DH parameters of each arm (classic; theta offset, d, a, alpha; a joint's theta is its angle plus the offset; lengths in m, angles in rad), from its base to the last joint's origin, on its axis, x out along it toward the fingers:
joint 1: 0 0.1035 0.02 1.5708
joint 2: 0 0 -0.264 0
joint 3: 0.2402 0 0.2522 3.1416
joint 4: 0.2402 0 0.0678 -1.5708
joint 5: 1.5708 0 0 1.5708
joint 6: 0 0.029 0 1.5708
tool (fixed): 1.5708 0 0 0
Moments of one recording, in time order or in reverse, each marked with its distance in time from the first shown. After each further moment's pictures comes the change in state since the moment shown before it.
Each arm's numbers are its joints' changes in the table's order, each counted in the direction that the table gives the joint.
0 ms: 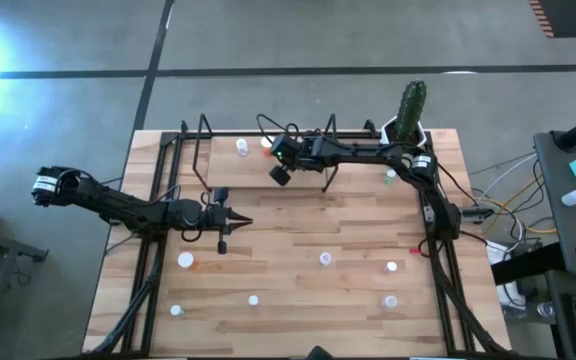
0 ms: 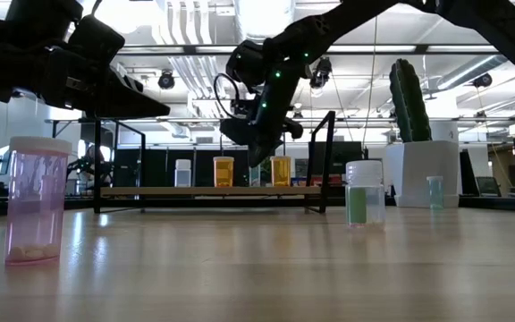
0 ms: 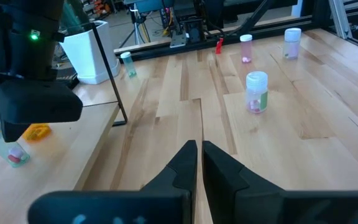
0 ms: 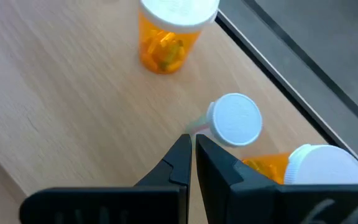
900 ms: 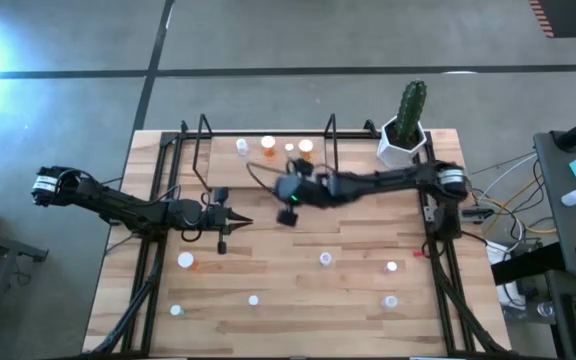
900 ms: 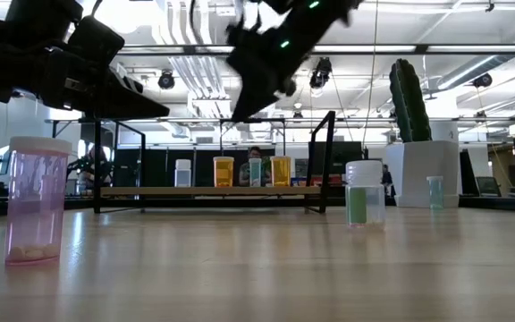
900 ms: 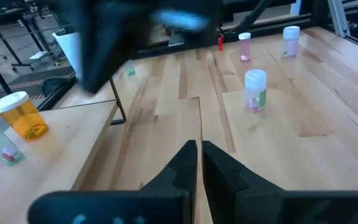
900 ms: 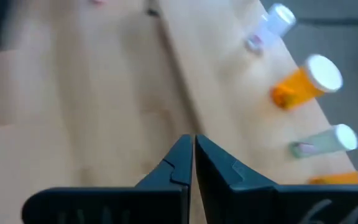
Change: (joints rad) left arm 0.000 0.000 -0.002 0.004 0.005 -0.001; right arm 0.296 0.270 -0.304 -0.238 -0.004 -0.238
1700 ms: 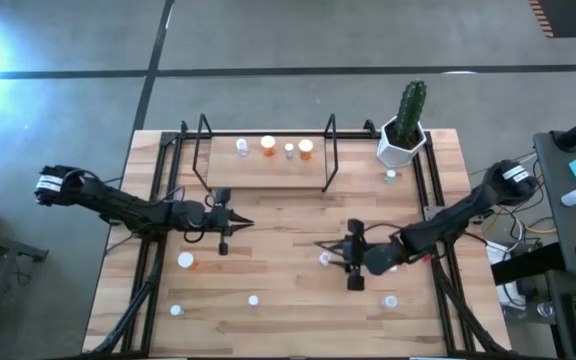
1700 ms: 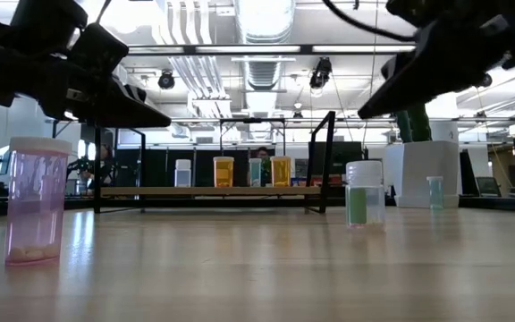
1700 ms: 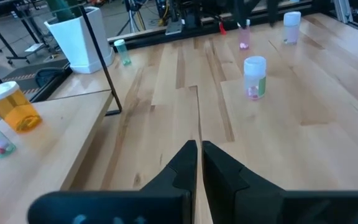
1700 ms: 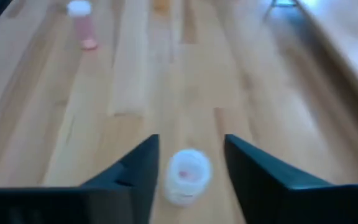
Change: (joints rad) left arm 0.000 -0.063 0.005 -0.019 0.003 0.002; right arm 0.507 0.454 -0.804 -0.475 0.086 0.248
